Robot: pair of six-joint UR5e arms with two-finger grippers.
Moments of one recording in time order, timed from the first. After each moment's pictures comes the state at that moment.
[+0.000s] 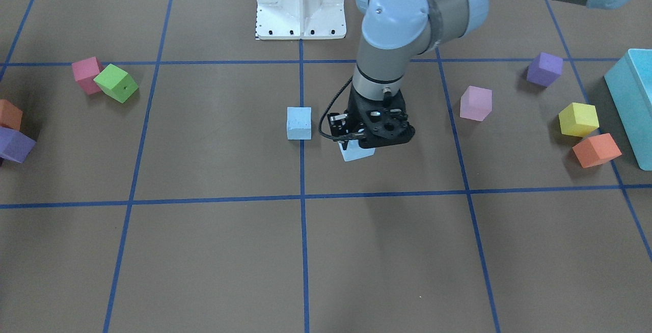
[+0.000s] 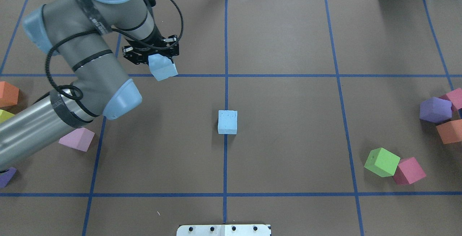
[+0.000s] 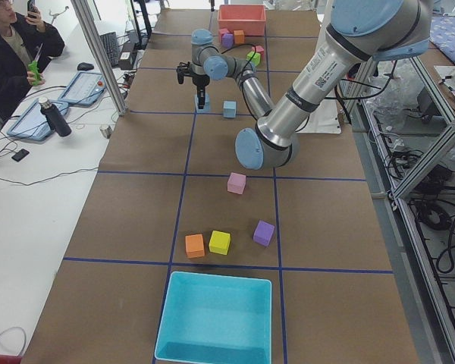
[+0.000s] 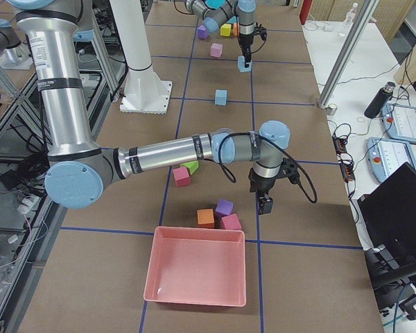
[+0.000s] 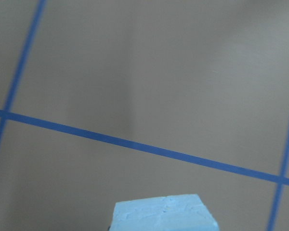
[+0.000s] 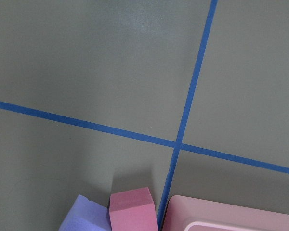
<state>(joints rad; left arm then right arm) -0.69 -2.43 -1.58 -1.48 -1.94 -1.20 1.43 -1.42 1.66 -1.70 2.19 -0.06</state>
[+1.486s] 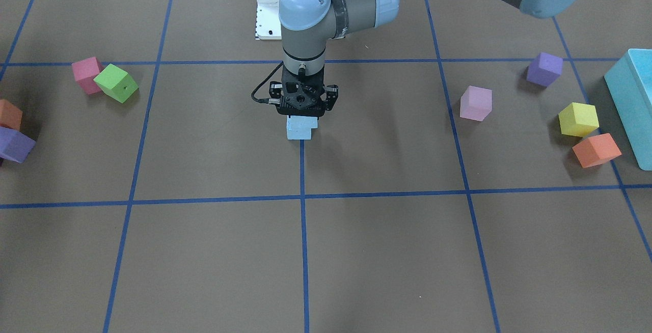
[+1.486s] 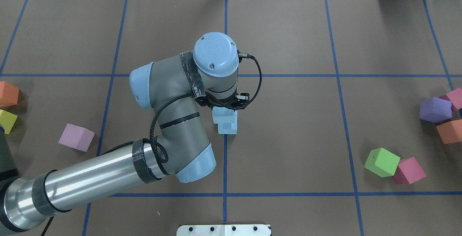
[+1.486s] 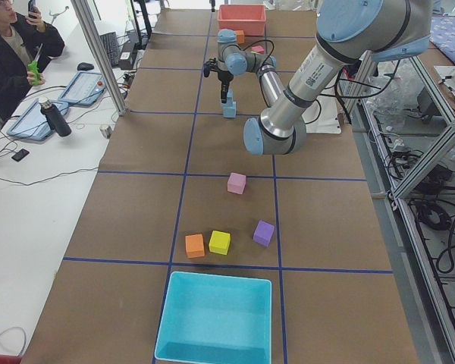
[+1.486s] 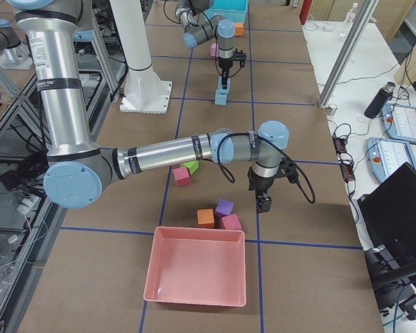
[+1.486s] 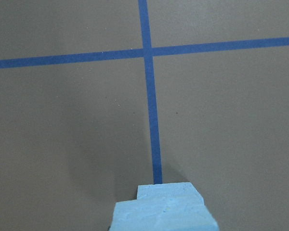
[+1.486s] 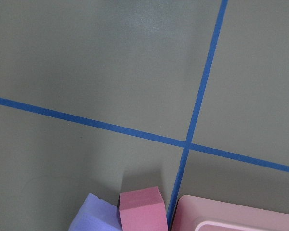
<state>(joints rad) -0.50 -2.49 -1.53 -1.48 -1.88 -1.13 1.43 -1.43 1.66 -1.70 2.22 -0.06</state>
